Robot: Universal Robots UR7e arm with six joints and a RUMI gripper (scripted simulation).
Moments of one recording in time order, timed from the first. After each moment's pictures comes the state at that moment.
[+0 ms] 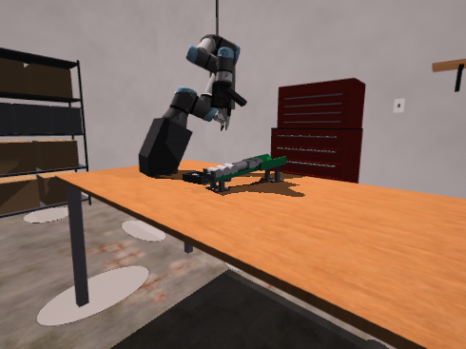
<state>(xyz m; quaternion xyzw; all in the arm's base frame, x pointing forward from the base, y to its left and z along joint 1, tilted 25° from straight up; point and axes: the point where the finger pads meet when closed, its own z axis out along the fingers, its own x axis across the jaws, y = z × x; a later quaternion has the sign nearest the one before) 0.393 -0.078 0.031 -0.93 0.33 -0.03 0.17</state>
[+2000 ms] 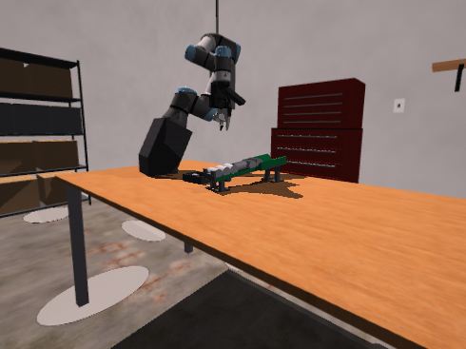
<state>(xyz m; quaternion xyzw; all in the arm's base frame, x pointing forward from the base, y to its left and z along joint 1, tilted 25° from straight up) 0.394 -0.079 0.030 -0.94 0.28 -0.04 0.19</state>
